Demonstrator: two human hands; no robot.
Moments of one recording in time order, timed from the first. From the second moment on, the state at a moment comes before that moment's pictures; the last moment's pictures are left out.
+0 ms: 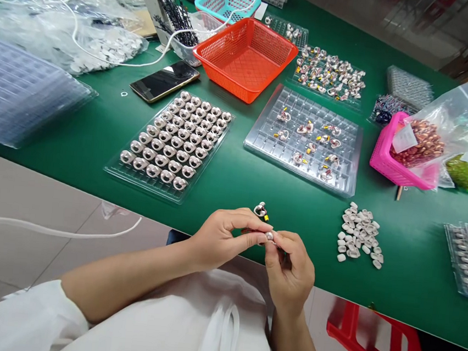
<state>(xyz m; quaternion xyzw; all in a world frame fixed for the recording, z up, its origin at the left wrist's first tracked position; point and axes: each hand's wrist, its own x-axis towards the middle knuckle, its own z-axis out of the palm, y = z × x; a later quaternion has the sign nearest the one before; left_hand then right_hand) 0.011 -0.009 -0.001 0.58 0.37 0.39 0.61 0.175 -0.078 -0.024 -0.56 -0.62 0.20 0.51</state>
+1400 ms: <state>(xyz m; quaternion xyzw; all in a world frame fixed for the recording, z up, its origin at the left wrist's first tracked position) 0.003 0.001 0.001 0.32 0.33 0.19 0.87 0.192 -0.074 -0.010 -0.42 -0.59 0.48 0.49</state>
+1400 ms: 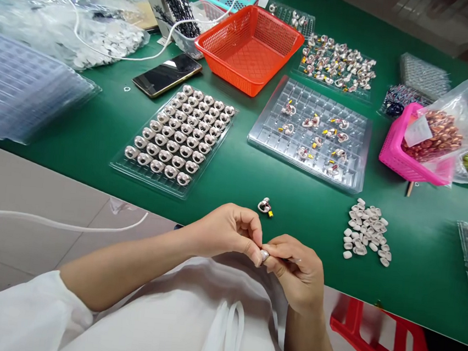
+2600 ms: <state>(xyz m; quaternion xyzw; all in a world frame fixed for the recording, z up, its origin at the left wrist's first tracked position) 0.000 0.020 0.011 0.38 0.29 0.13 0.87 0.204 -0.046 0.016 -0.40 -0.73 0.32 0.45</state>
